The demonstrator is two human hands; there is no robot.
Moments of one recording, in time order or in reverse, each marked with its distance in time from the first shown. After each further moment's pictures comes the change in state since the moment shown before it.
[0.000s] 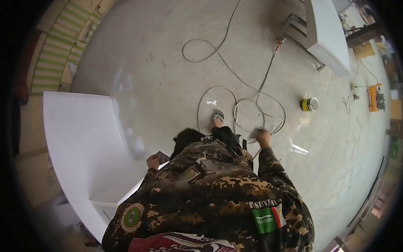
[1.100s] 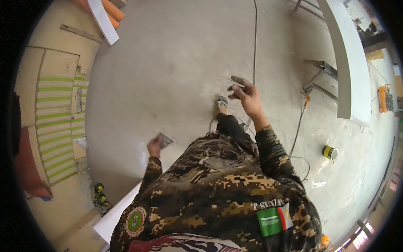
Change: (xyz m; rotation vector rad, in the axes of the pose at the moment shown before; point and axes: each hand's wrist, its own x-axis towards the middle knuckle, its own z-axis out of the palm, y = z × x) left_hand 0.681 0.686 -0.028 -0.076 -0.092 0.211; right_hand 0.873 -0.498 -0.245 1.394 0.062 0.126
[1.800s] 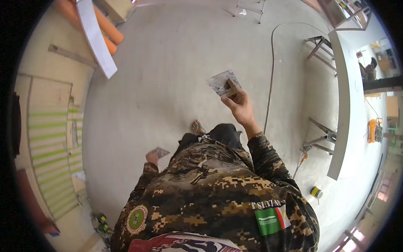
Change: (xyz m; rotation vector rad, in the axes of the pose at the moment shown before) left_hand 0.476 0.138 0.046 -0.093 -0.191 -0.090; right_hand 0.501 -0.093 0.185 -0.199 -0.066 -0.131
